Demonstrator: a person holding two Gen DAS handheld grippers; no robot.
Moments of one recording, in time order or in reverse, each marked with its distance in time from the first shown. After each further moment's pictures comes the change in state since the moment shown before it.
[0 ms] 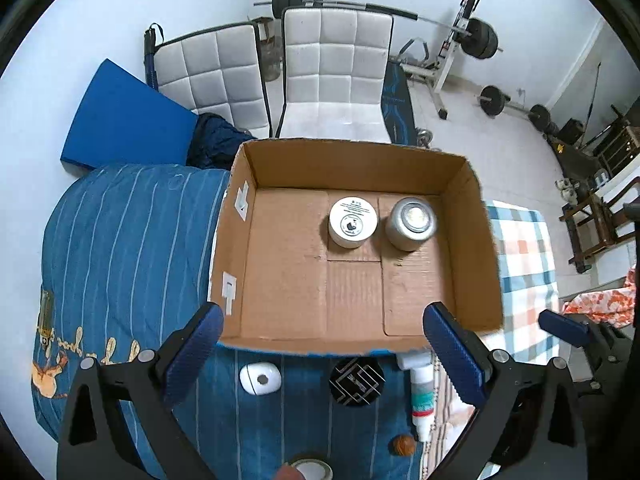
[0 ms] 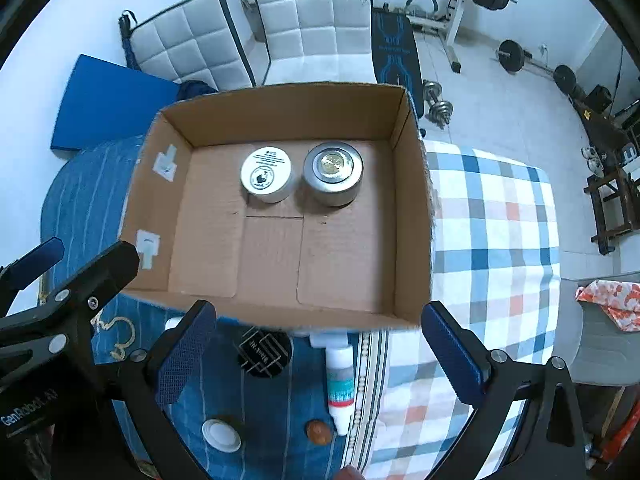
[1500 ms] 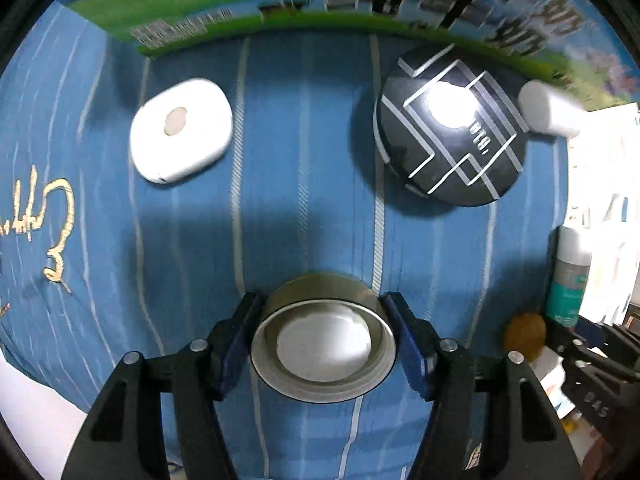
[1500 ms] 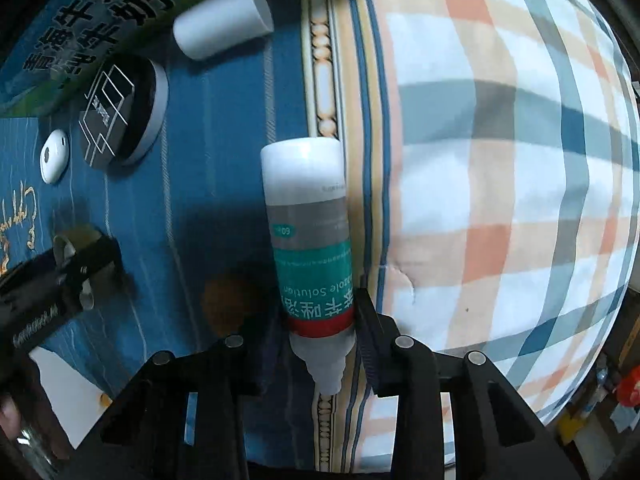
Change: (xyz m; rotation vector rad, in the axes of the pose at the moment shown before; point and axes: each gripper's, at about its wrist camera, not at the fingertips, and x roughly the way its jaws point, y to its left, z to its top) left arm 0.190 -0.002 -0.195 0.002 0.552 0.063; right arm 0.172 -0.066 -0.214 0.112 0.449 0.031
